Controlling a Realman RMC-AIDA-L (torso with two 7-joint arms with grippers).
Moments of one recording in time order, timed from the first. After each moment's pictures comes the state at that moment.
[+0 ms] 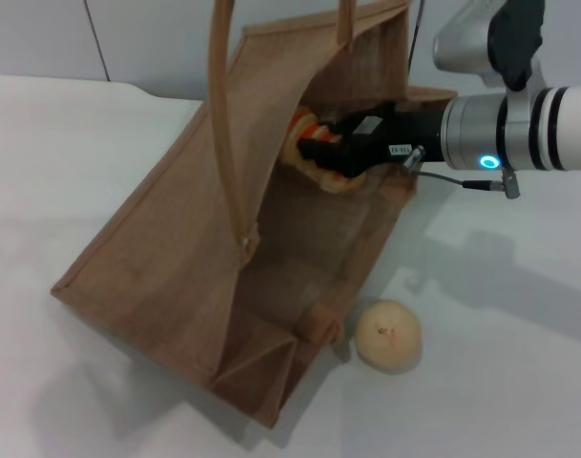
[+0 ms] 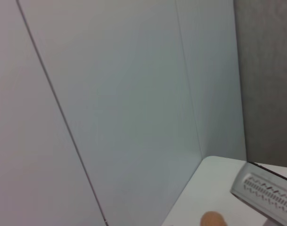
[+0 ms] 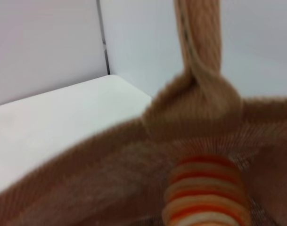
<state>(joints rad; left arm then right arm) -0.75 -2.03 0.91 1.93 -0.96 -1.71 0.72 0.88 2.03 -1.46 -0.56 1.55 0.87 -1.45</state>
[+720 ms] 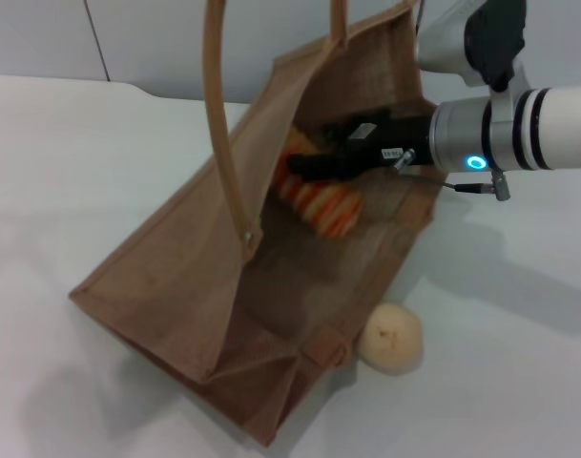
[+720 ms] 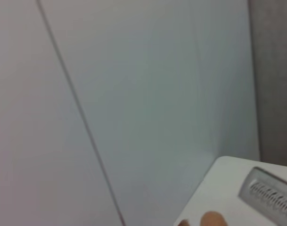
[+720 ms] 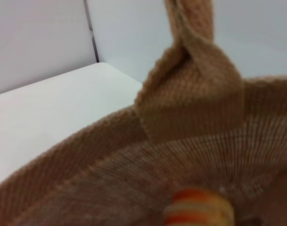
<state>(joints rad) -0.71 -2.03 0.92 1.92 -0.95 -1.66 0.72 0.96 2.03 -1.46 -0.44 1.56 0.83 -1.43</state>
